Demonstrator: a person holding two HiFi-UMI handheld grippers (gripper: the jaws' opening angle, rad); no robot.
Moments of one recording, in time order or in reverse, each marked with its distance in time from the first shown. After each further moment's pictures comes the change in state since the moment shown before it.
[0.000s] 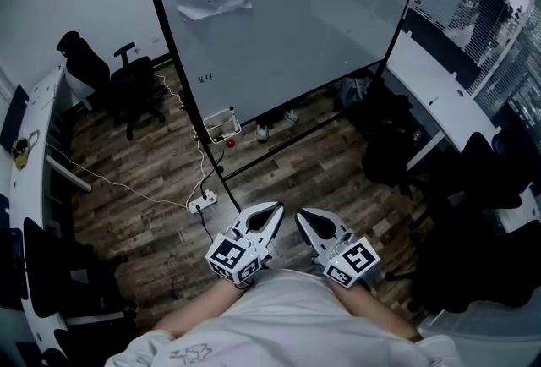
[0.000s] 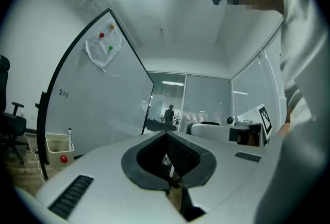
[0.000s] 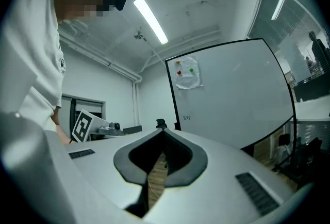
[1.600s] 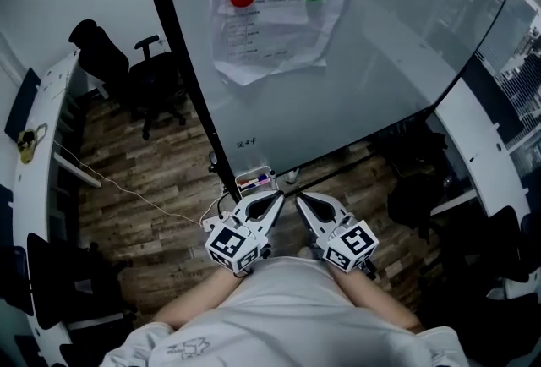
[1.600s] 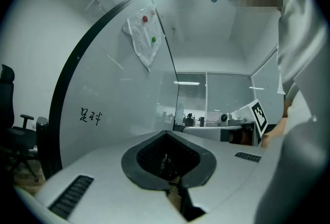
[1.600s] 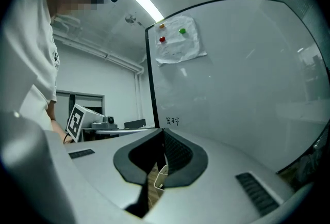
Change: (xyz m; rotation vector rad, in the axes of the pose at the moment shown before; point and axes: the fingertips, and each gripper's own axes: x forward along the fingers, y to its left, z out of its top) left arm 0.088 0.291 0.066 0.038 -0.014 0.139; right arm 0.293 -0.149 0.005 0.019 0.105 0.123
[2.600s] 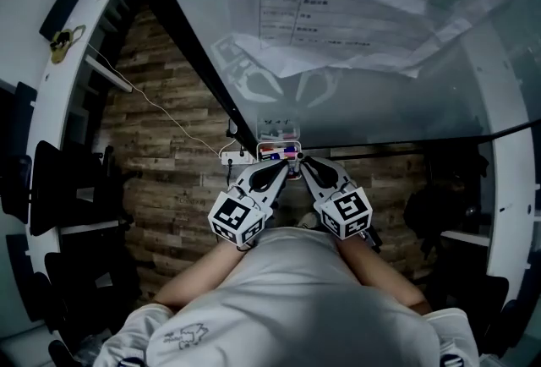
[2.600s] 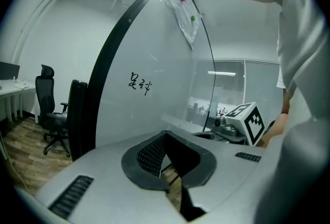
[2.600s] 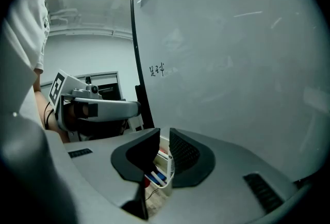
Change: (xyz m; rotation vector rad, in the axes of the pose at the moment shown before) left arm 0.008 0.092 -0.059 -0.121 0.111 0.380; right arm 0.101 -0.059 -0.103 -0.025 0.363 0.224
